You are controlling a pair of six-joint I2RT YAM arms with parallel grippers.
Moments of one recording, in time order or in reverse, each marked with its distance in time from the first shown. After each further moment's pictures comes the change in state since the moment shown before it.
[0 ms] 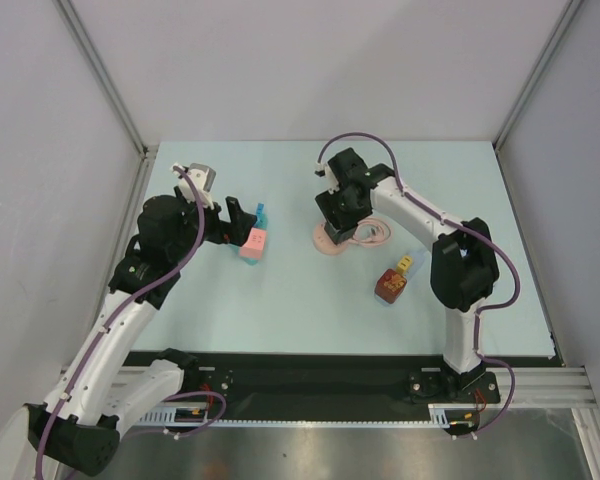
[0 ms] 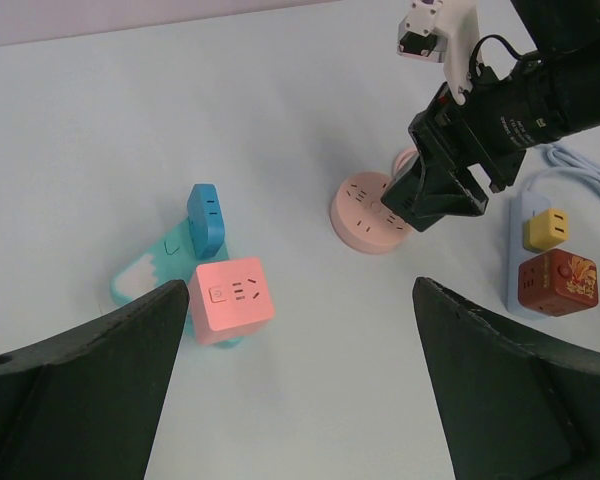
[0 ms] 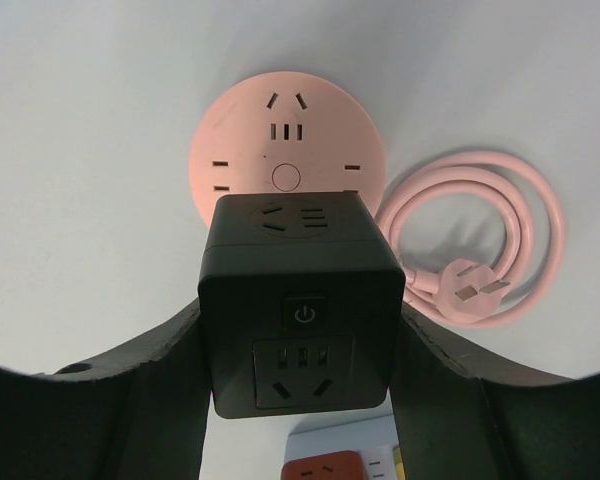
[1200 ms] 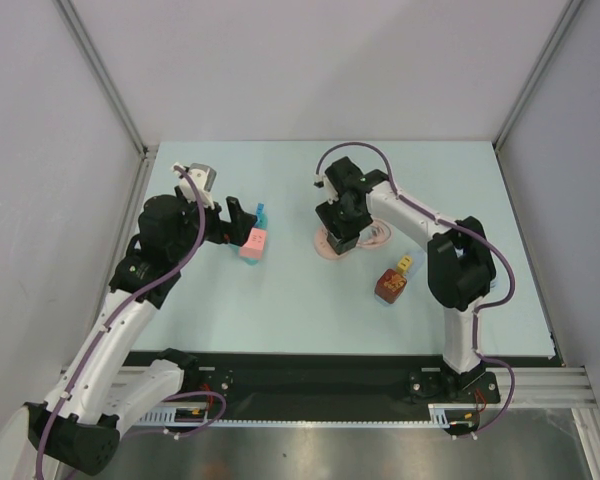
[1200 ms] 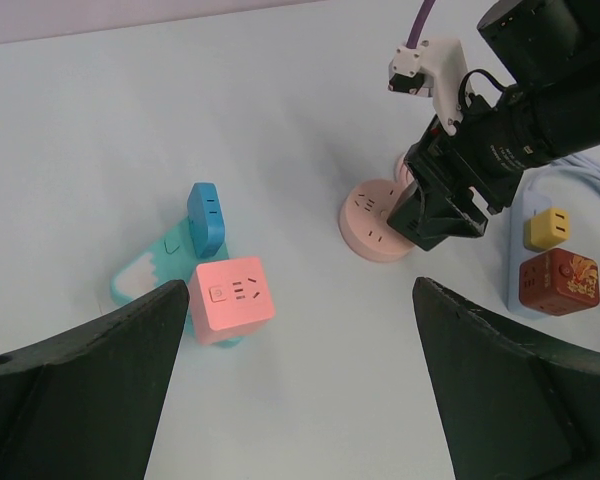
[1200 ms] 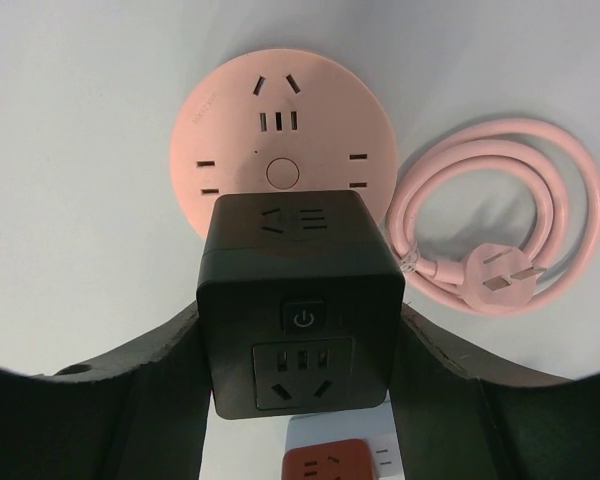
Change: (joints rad) left arm 0.000 0.003 0.000 0.000 0.000 0.000; right arm 0.016 0.016 -0.045 -0.025 0.011 -0.001
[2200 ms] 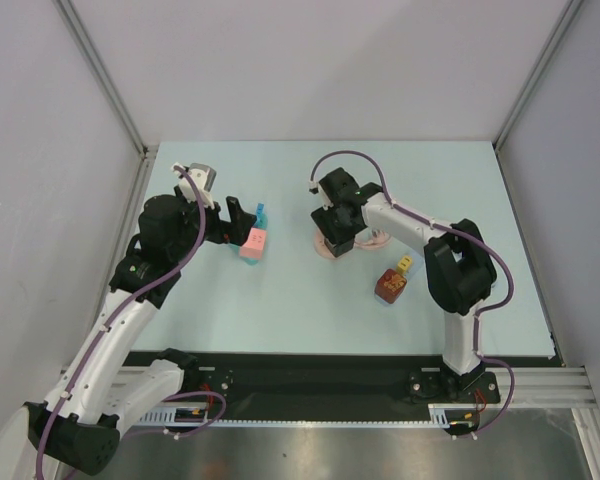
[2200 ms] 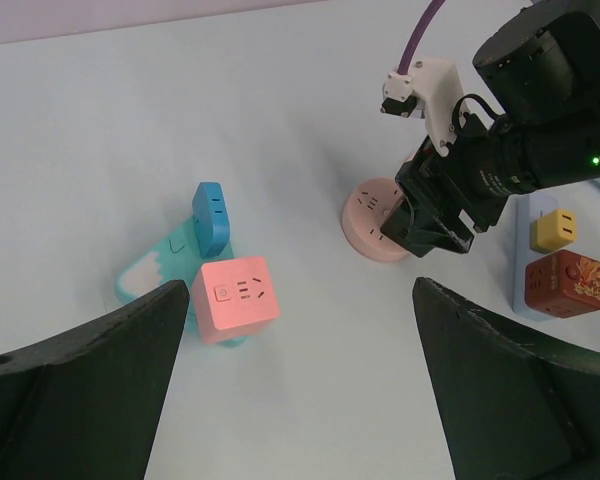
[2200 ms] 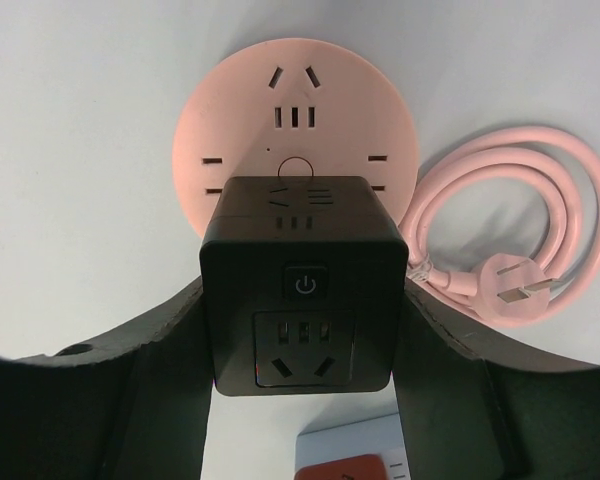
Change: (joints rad) left arm 0.000 0.003 0.000 -0.001 -0.011 0.004; right arm 0.037 -0.018 -0.121 0.166 0.068 0.018
